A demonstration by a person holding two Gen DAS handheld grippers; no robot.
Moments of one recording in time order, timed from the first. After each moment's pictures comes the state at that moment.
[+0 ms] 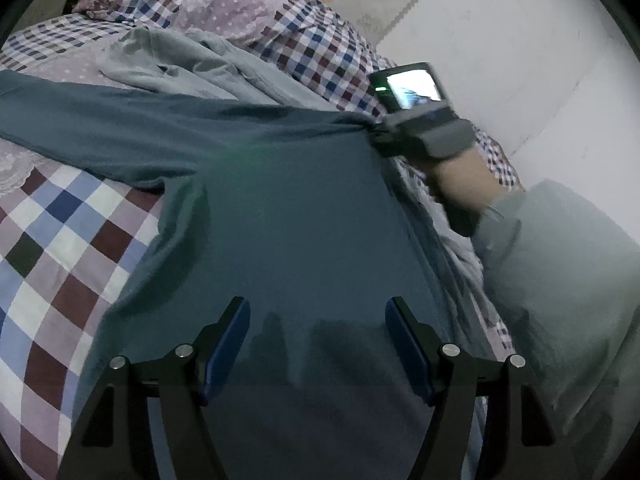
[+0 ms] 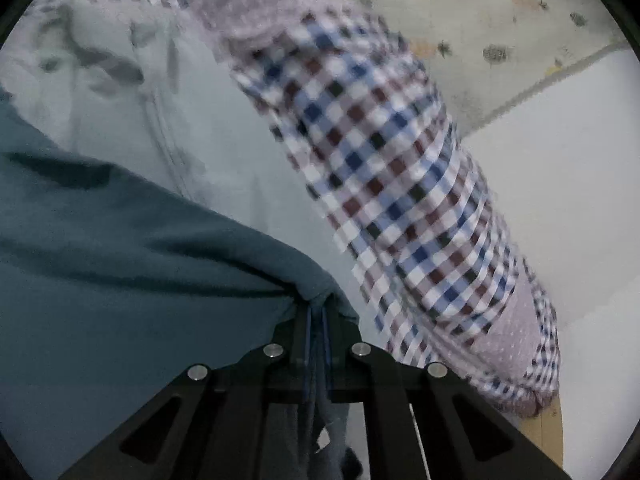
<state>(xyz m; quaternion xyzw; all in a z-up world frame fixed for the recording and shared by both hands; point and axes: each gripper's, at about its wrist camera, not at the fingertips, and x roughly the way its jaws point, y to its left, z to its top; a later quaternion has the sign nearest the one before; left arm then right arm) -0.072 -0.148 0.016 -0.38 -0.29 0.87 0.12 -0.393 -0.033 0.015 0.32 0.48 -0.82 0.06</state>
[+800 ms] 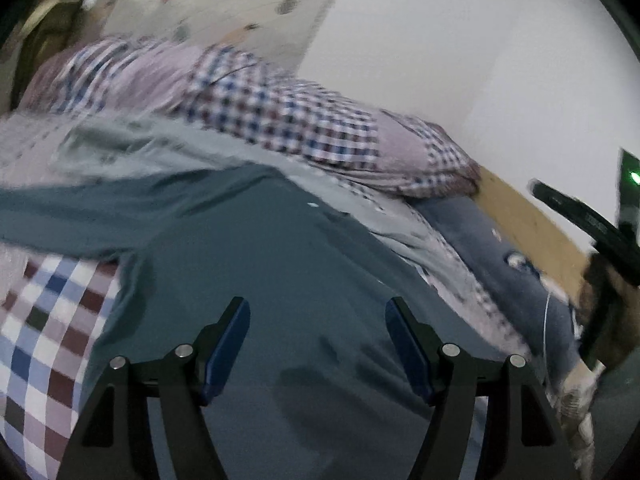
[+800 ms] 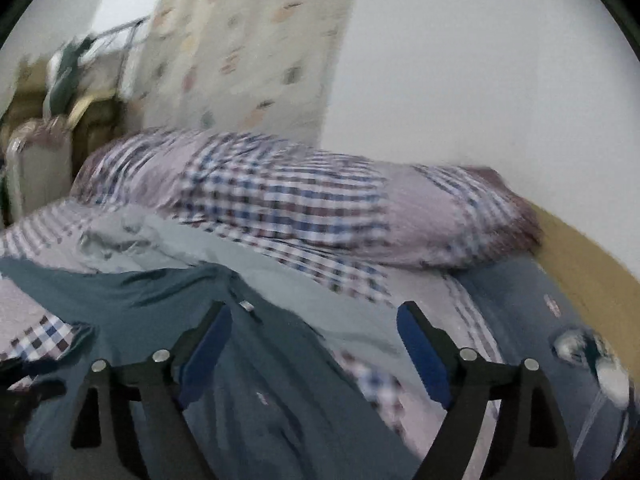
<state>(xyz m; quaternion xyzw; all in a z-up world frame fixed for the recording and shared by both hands) -0.022 -0.094 0.079 -0.30 -0.17 0.92 0.19 -0.061 0.216 0.221 0.21 0.11 -0.97 0.01</state>
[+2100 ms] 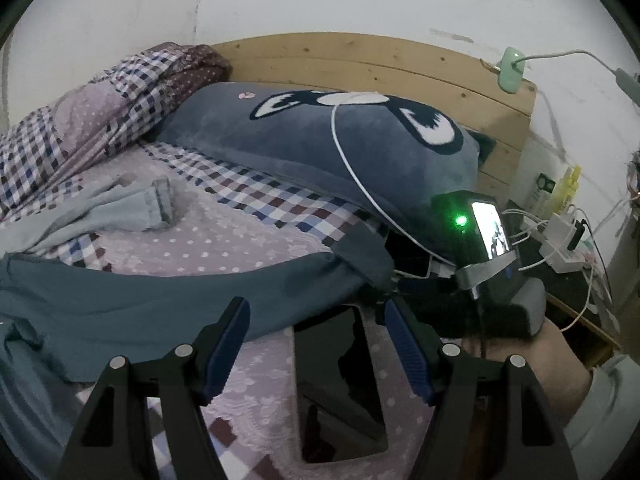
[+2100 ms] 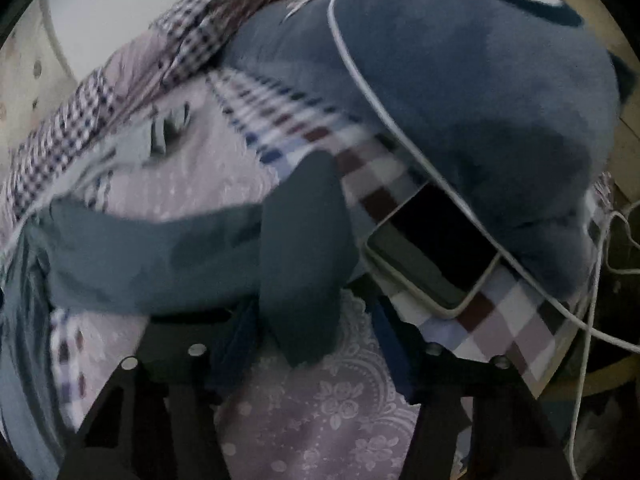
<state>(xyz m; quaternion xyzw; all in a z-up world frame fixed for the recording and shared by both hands) 0.105 0.408 0.088 -0.31 0.10 0.82 0.46 0.123 0.611 0.023 0.43 -0.17 -0.86 -0.20</state>
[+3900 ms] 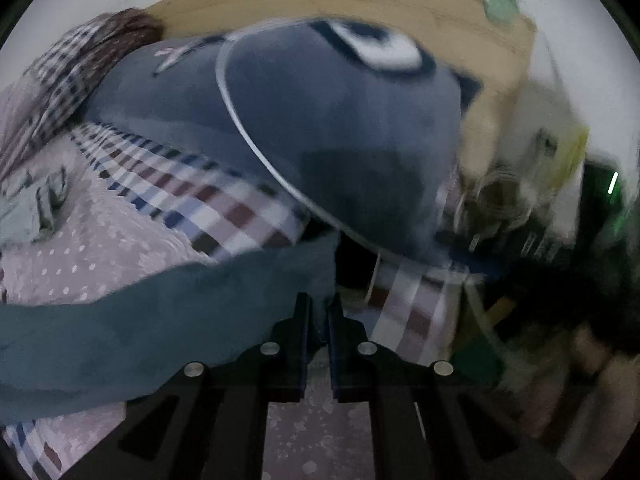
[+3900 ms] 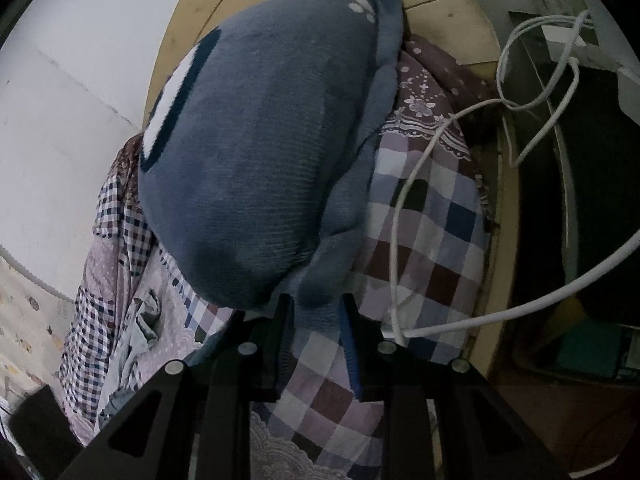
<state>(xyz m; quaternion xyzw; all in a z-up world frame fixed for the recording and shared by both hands) 0.109 0.562 0.053 -0.38 0.13 0.77 0.50 0.255 0.734 0.033 0.22 -0.45 -0.82 -0.29</state>
